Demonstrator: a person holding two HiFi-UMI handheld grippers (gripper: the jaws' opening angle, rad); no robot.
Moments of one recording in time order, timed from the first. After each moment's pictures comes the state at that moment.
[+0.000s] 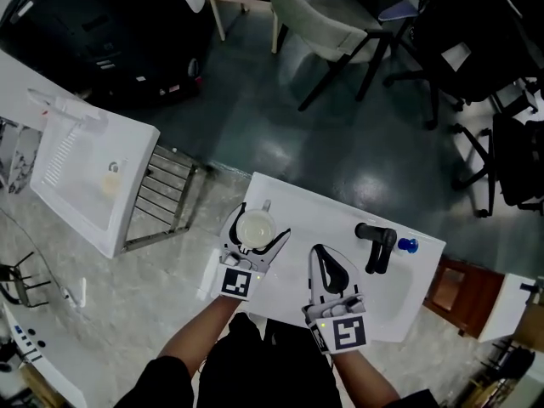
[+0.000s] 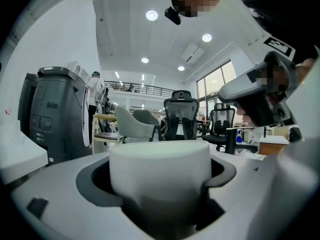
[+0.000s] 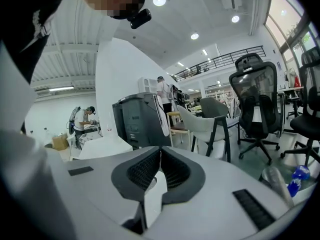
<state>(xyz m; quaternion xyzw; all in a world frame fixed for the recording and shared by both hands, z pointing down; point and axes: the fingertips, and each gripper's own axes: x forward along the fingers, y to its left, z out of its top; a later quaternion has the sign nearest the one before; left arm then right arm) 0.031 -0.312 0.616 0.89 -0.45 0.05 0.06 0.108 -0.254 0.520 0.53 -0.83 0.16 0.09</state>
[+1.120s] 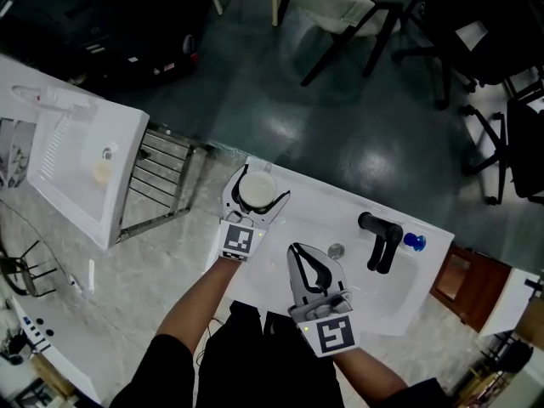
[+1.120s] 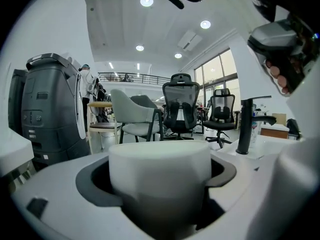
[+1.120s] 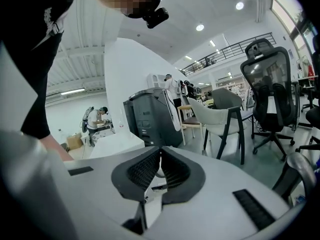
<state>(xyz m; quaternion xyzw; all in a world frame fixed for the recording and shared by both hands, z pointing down) 0.050 -0.373 0.700 0.89 -0.43 0.13 0.07 0.085 -0.262 0.543 0.49 -0.85 0.17 0.08</state>
